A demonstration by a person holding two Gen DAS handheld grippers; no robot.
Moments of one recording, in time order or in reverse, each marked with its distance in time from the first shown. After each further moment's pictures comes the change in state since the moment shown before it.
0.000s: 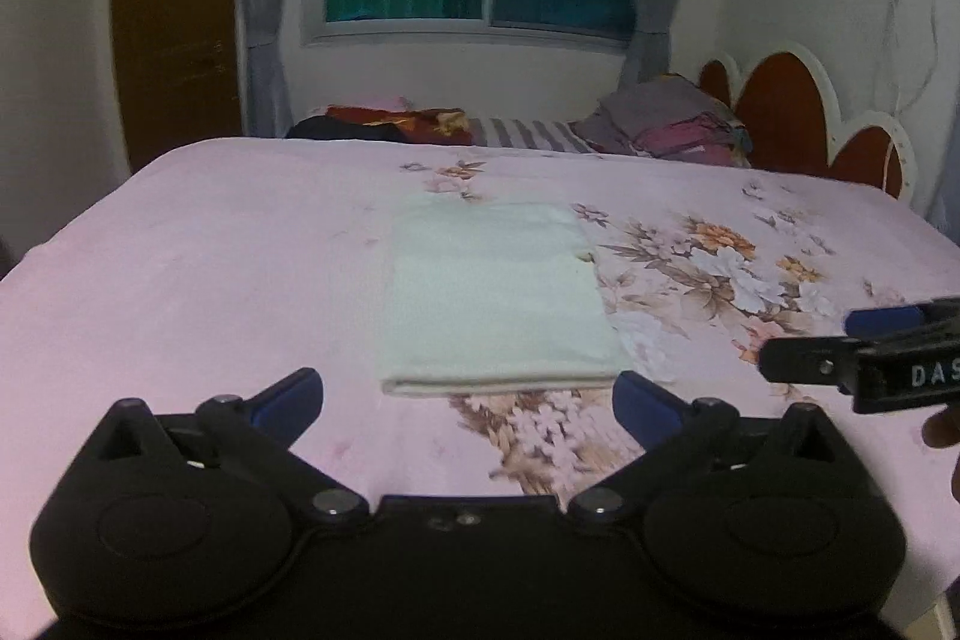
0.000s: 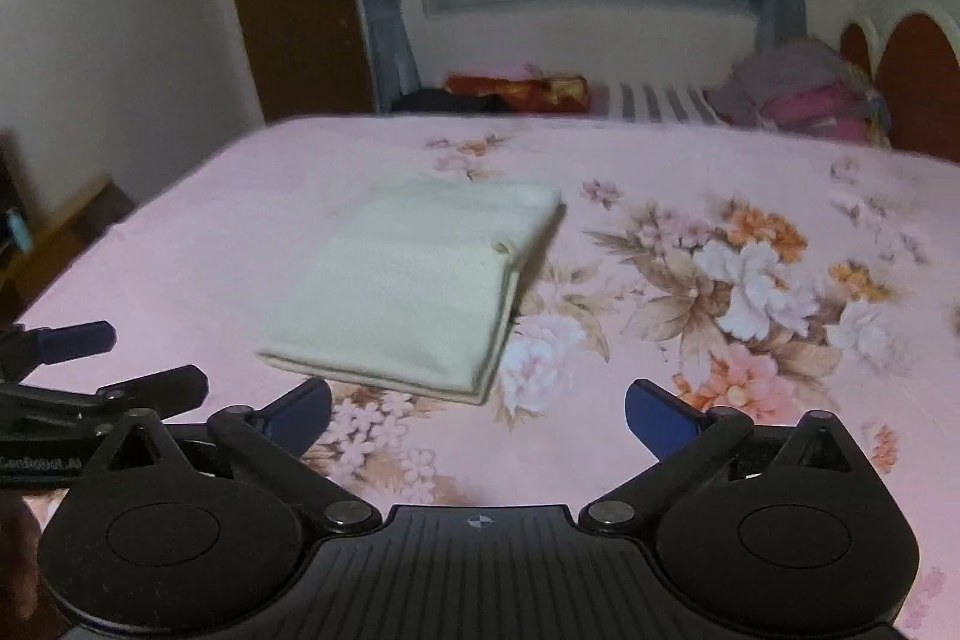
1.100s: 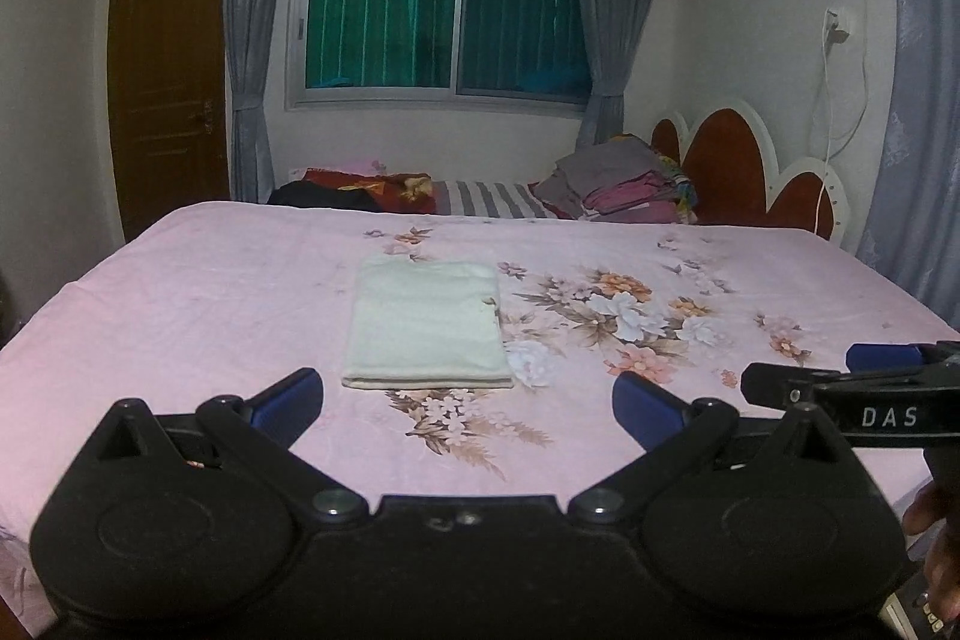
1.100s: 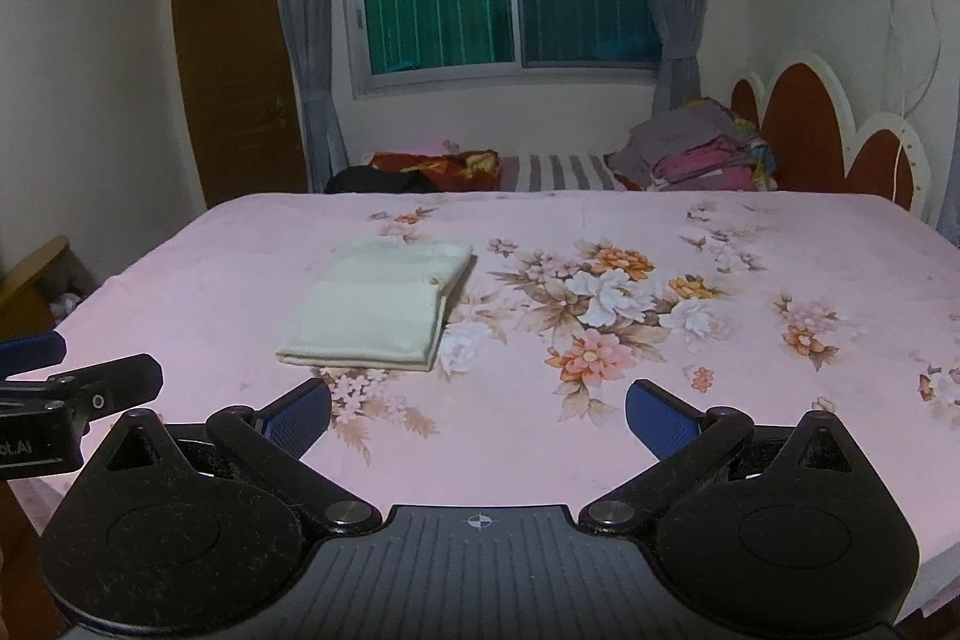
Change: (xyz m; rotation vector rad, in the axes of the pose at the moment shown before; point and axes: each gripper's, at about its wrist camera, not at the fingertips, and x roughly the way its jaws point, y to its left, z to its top) left arm -0.147 -0.055 -0.018 0.014 -0.129 -0.056; right arm -0.192 0.036 -0.055 0.056 -0.161 -0.171
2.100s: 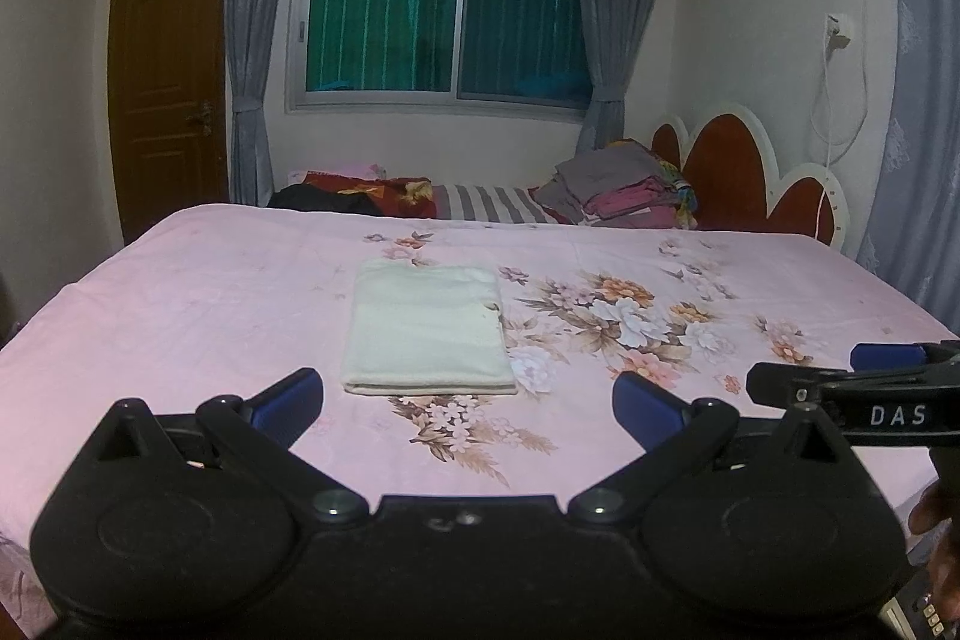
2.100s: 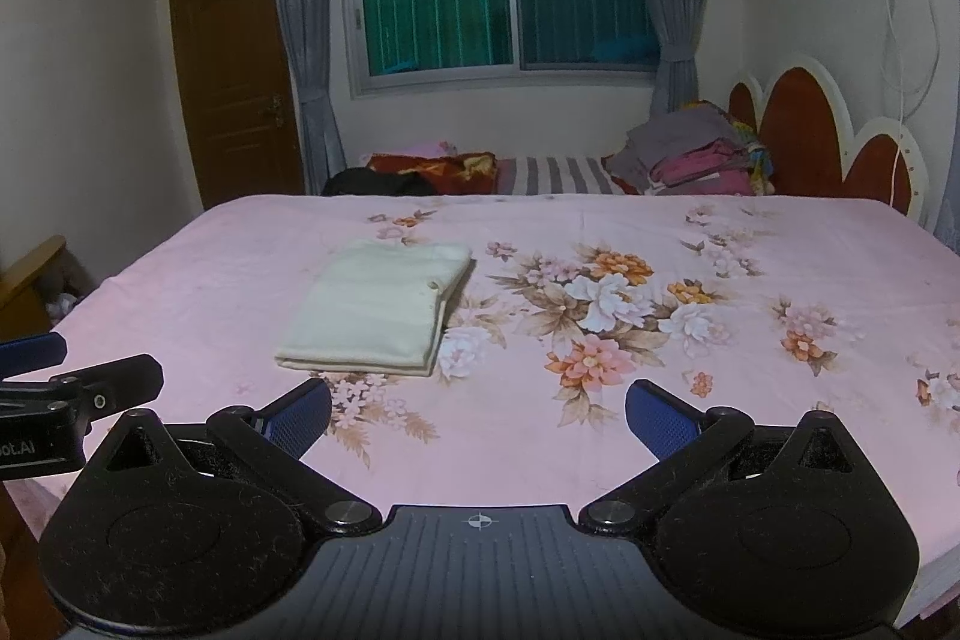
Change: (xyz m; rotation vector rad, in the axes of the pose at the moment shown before) left arm 0.000 0.005 0.000 -0.007 -0.009 -0.002; right arm 0.002 -0.005 0.003 -0.009 -0.002 0.003
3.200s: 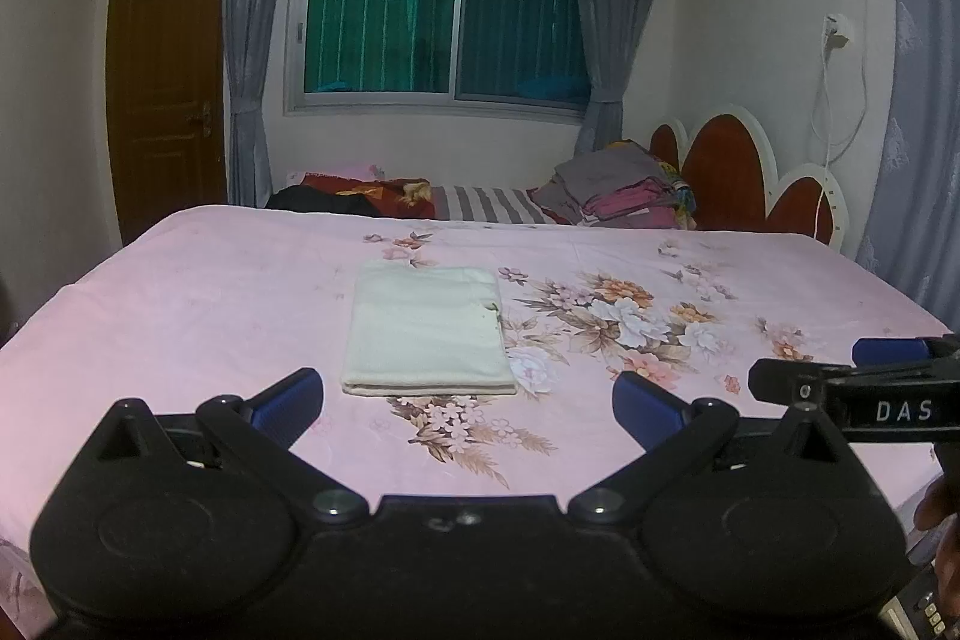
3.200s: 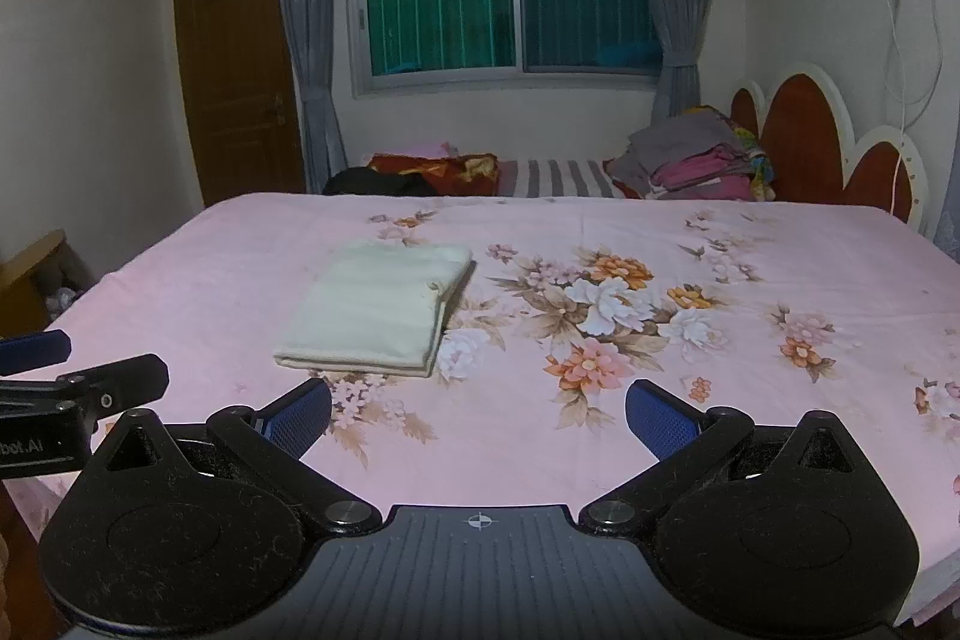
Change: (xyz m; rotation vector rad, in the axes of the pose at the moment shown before) left arm 0.002 0.003 -0.001 0.002 -0.004 -0.004; right arm -0.002 -0.001 0.001 -0.013 -0.002 0.000
